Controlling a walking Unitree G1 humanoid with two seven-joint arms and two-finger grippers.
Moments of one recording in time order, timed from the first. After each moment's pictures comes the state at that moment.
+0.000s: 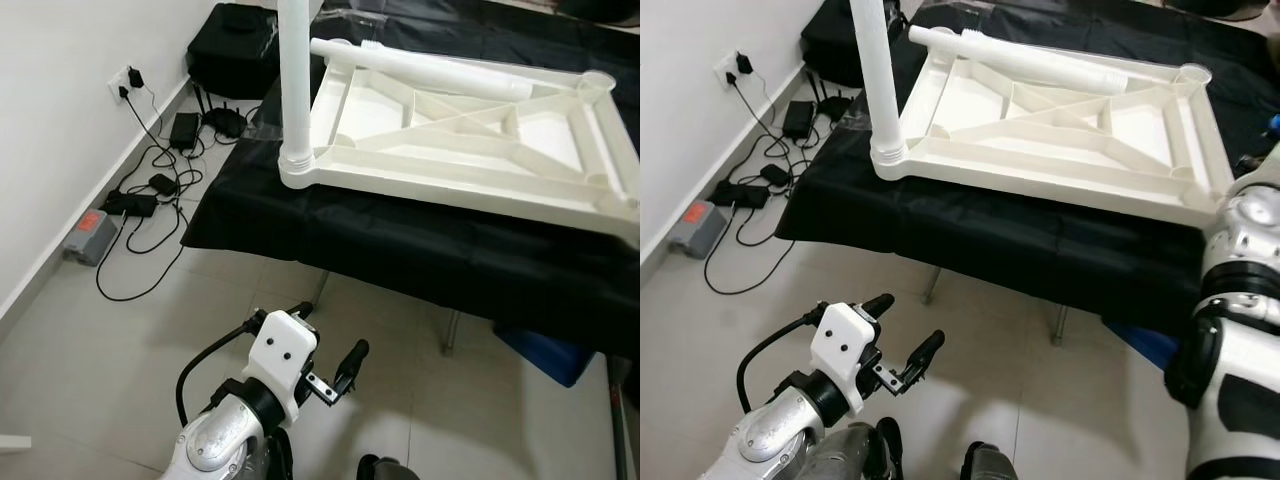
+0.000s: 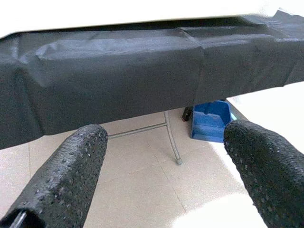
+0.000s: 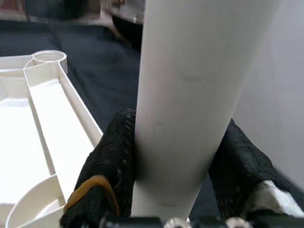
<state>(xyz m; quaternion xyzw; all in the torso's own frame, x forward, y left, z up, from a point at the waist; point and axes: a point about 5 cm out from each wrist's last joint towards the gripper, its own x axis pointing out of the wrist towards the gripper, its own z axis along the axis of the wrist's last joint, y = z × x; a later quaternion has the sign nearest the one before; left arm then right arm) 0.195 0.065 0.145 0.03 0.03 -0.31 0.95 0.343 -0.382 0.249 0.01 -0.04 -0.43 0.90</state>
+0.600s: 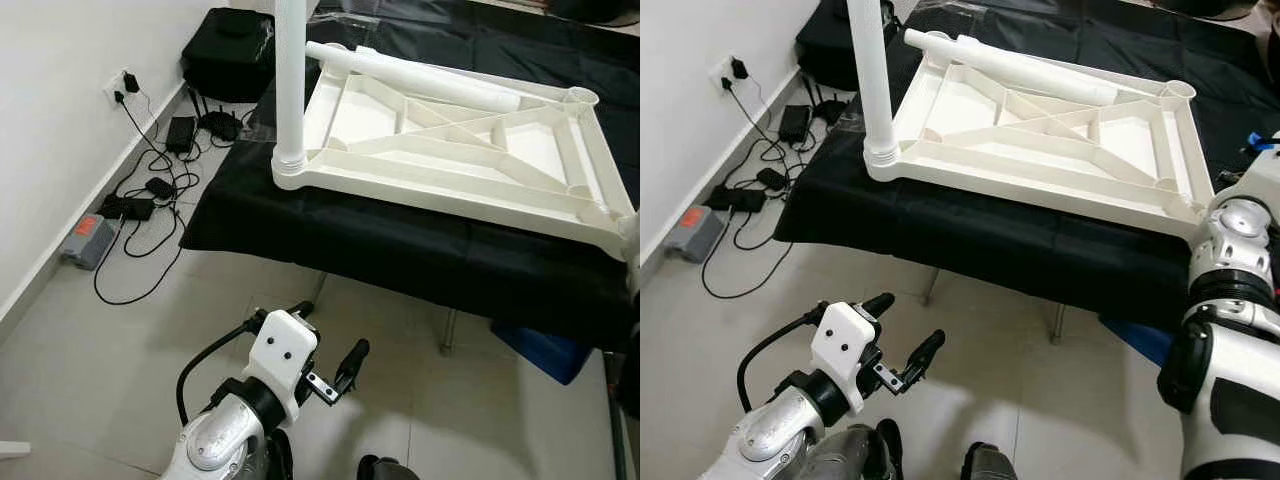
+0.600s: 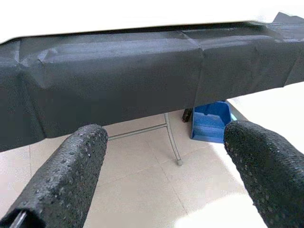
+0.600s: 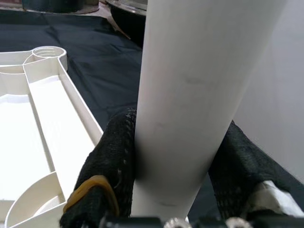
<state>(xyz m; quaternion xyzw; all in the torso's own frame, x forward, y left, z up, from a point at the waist) 0.195 0.065 0.146 0.03 0.03 -0.31 0.95 0.338 -0.392 0.257 0.00 -0.04 -0.43 0.90</state>
